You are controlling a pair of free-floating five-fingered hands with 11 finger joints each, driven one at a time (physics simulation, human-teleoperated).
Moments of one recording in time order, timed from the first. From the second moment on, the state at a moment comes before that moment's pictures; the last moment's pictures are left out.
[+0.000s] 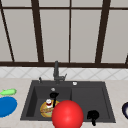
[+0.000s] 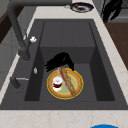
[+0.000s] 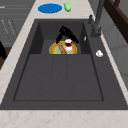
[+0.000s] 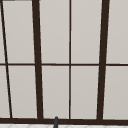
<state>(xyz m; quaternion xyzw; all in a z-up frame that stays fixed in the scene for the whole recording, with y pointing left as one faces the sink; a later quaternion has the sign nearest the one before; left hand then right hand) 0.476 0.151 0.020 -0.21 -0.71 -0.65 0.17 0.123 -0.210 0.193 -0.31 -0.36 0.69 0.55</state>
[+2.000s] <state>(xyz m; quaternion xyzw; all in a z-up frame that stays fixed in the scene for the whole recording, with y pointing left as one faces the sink) 0.459 0.126 -0.060 -0.23 -0.71 -0.64 0.18 0.123 -0.210 0.193 -0.31 -0.36 0.69 0.55</state>
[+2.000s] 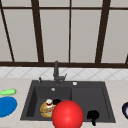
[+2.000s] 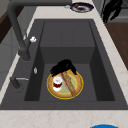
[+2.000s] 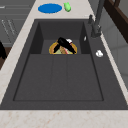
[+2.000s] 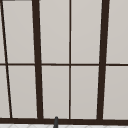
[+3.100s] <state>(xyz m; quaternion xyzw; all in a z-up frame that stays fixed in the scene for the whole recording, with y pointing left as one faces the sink) 0.463 0.124 -0.048 -0.17 -0.73 -0.64 0.14 0.123 -0.210 0.193 -0.31 -0.36 0.69 0.55</state>
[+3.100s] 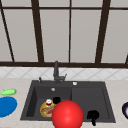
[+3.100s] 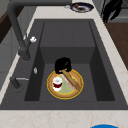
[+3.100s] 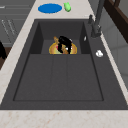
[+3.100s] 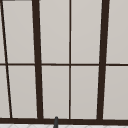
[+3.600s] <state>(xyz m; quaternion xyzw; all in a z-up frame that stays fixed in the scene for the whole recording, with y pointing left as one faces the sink) 0.462 0.119 -0.038 -0.16 -0.74 -0.64 0.14 0.123 -0.210 0.193 -0.31 -0.36 0.69 0.55</state>
